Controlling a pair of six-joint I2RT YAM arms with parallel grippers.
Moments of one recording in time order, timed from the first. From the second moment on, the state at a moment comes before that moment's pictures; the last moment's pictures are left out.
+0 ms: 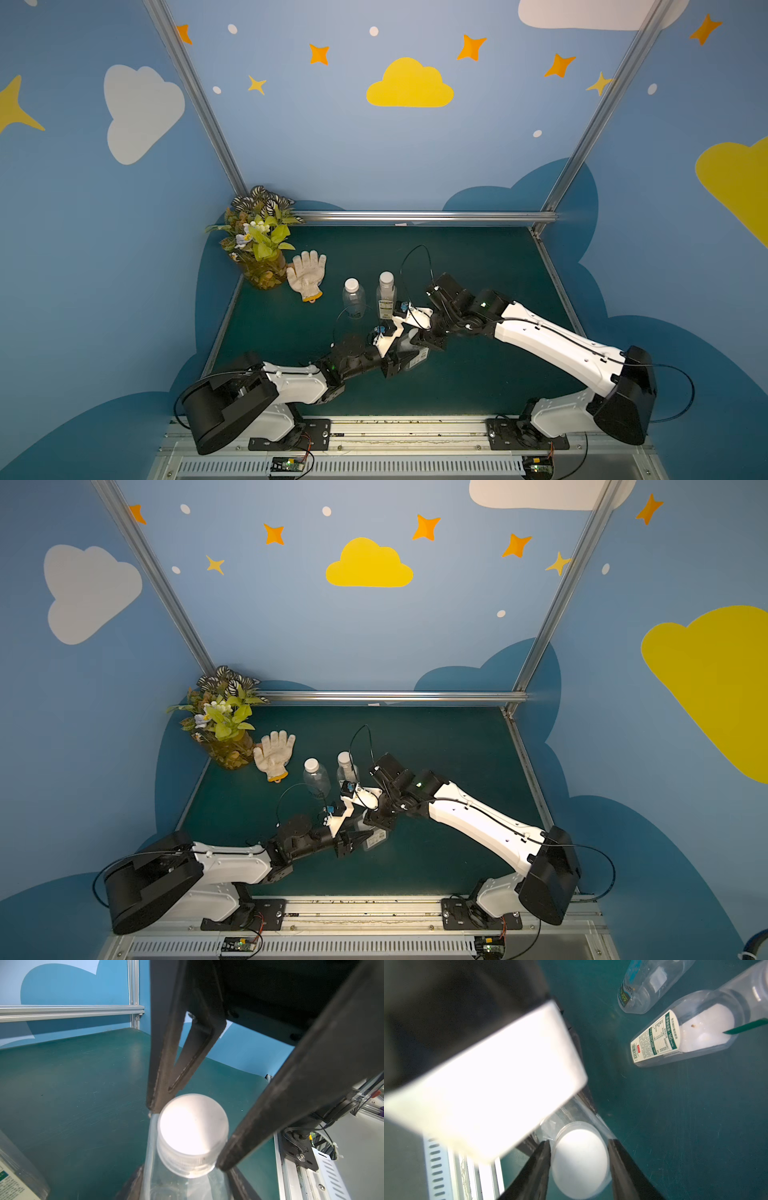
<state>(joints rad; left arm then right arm) -0.90 1.36 0.24 0.94 0.27 -0.17 0.93 1.41 1.21 -0.85 -0.23 -0.44</state>
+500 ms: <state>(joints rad) -0.90 1.36 0.24 0.94 0.27 -0.17 0.94 1.41 1.21 -0.85 -0.22 -0.42</state>
